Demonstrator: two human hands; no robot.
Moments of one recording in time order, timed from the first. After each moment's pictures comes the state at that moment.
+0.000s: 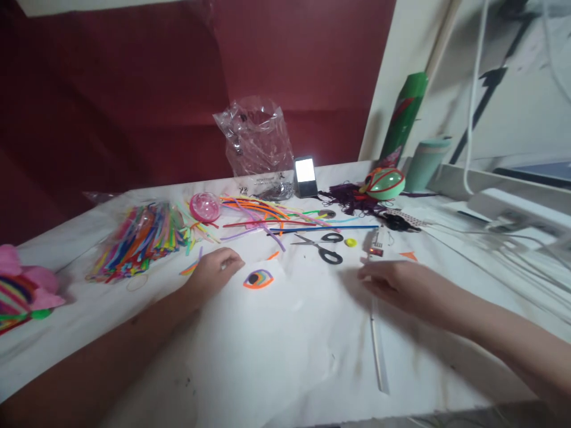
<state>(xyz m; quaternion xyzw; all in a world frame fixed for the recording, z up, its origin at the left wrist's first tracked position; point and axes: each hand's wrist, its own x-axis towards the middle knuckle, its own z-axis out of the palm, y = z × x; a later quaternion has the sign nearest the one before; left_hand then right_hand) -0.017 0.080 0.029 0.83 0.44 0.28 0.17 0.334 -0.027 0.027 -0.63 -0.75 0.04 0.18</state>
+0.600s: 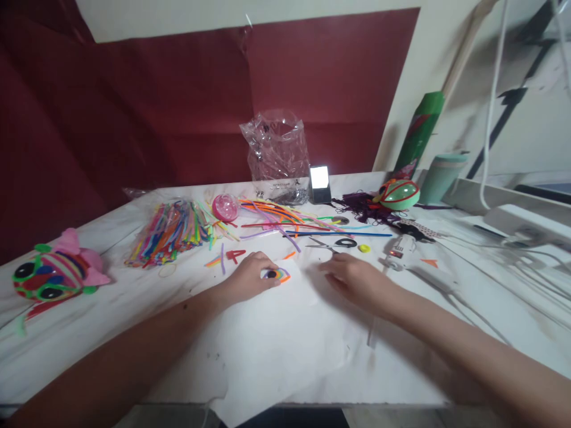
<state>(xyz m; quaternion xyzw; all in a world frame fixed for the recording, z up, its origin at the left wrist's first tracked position) 0.002 0.067 0.011 0.87 0.40 0.22 0.16 0.255 -0.006 0.033 -0.48 -0.86 -0.02 0.18</state>
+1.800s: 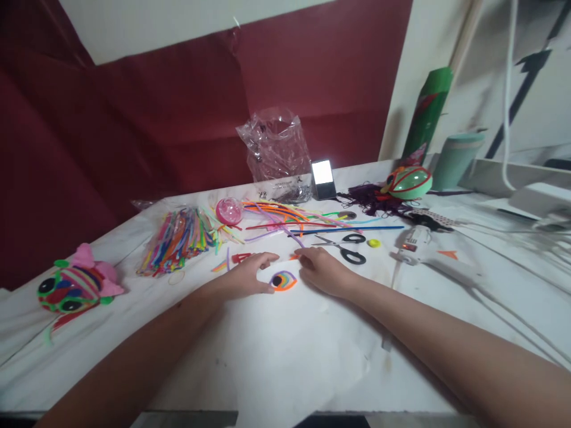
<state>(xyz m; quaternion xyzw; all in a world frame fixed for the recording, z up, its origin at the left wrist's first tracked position) -0.018 0.068 0.039 0.85 0.41 0.14 0.28 0.203 0.041 0.014 -0.53 -0.76 0.22 0.31</state>
